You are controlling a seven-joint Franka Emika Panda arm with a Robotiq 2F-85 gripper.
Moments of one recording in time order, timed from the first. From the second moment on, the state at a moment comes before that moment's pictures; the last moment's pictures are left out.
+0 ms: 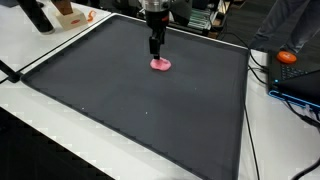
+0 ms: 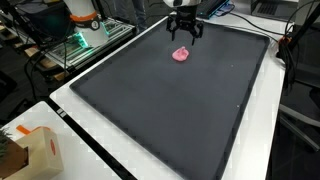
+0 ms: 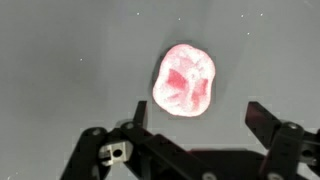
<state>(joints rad) 0.22 0.23 0.01 -2.24 0.05 2.43 1.49</state>
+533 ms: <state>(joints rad) 0.17 0.16 0.02 -2.17 0.04 2.24 1.04</state>
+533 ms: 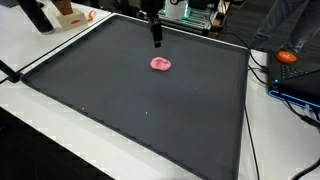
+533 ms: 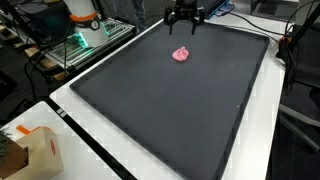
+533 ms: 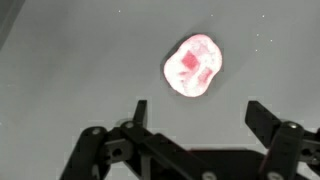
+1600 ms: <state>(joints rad) 0.24 0.28 0.13 -2.02 -0.08 2.07 0.48</state>
